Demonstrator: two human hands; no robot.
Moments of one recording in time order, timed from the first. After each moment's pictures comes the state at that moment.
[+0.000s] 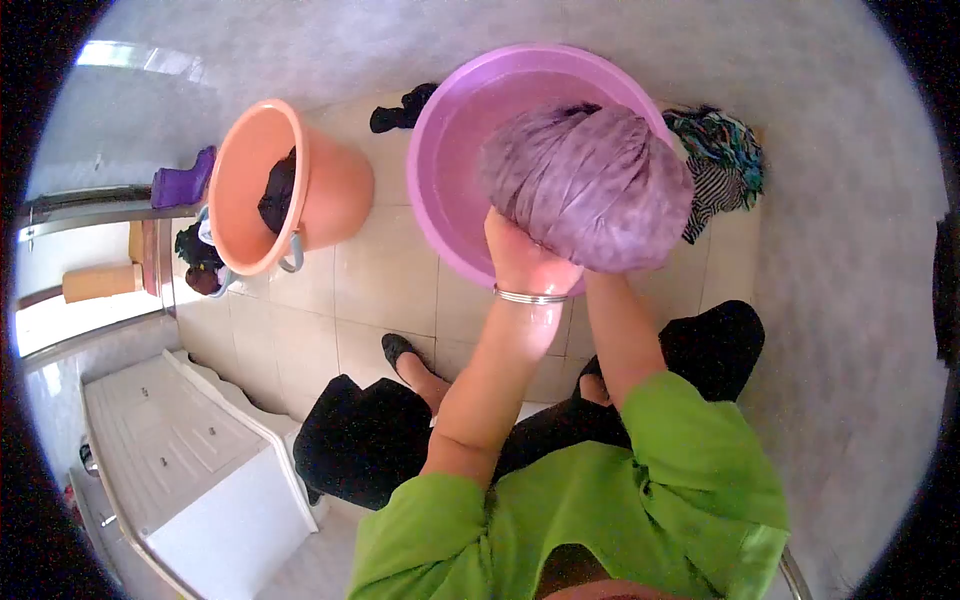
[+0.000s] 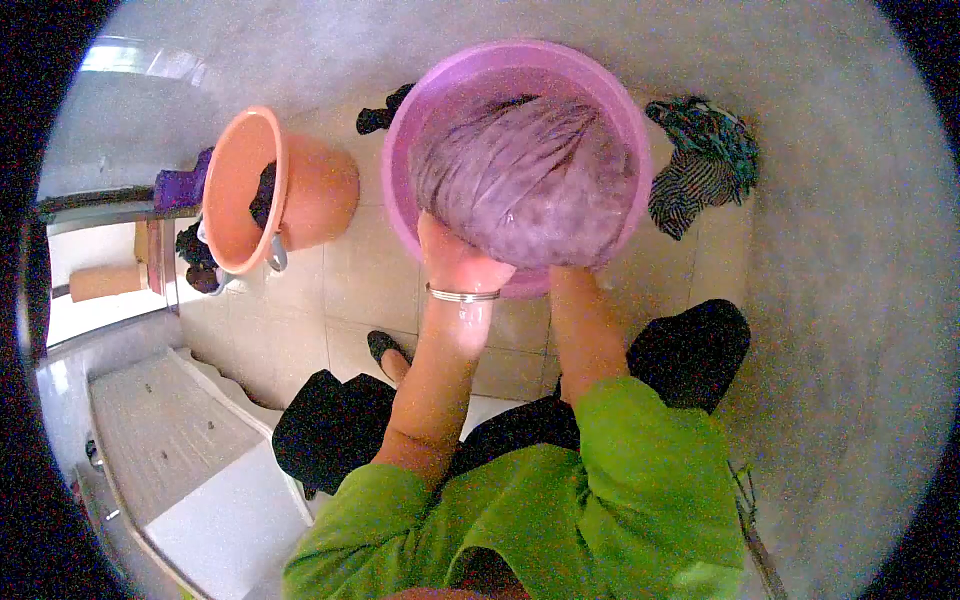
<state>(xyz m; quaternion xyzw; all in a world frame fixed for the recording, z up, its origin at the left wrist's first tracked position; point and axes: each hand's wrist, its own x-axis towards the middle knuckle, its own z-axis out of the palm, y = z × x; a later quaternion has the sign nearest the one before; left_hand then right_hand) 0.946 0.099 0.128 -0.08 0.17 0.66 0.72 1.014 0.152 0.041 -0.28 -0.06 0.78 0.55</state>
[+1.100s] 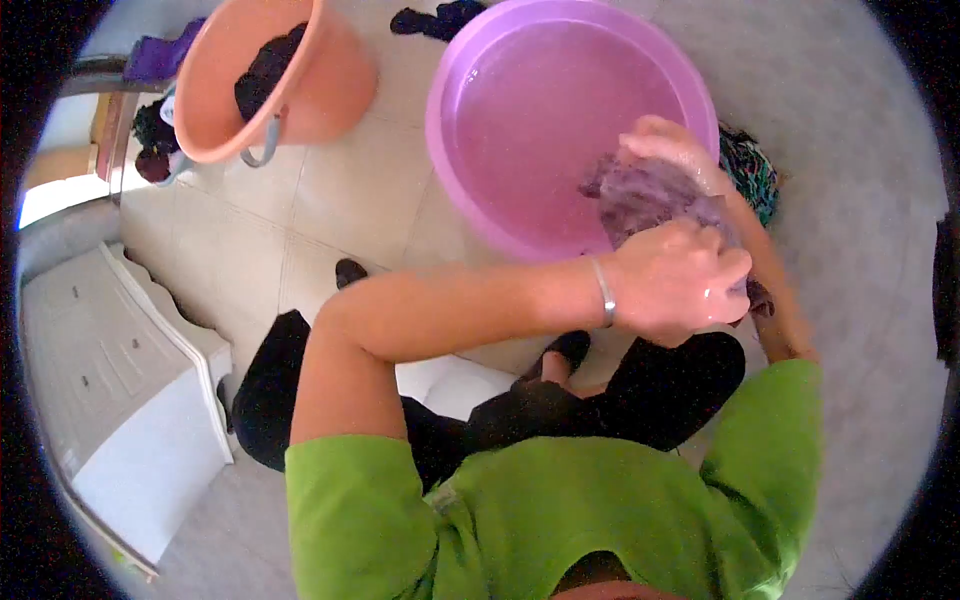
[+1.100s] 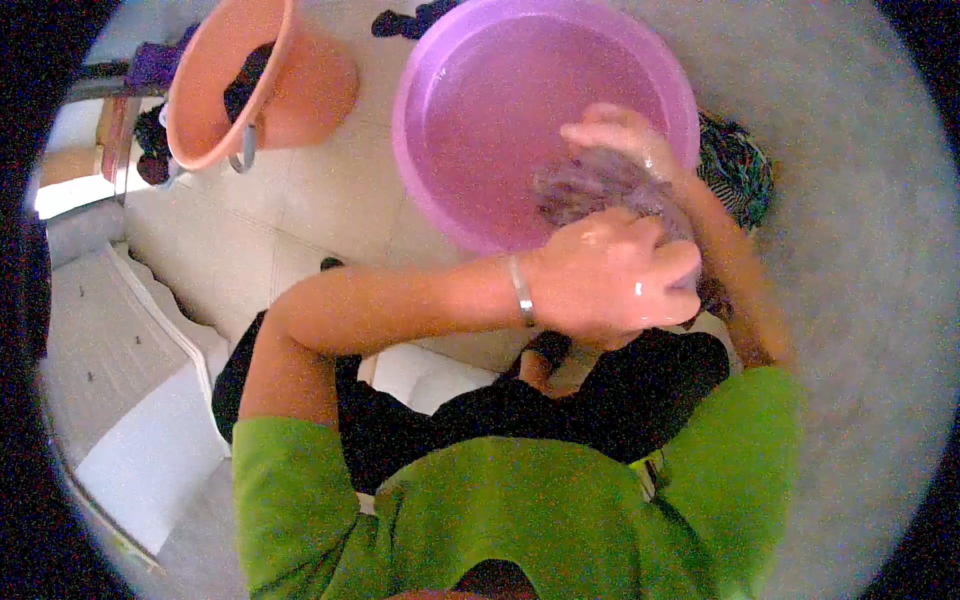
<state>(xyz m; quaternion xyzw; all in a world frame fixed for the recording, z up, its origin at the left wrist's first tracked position) 0.966 0.093 0.127 0.87 0.31 0.37 0.10 1.051 0.204 0.079 -0.45 -0.51 0.73 0.08</state>
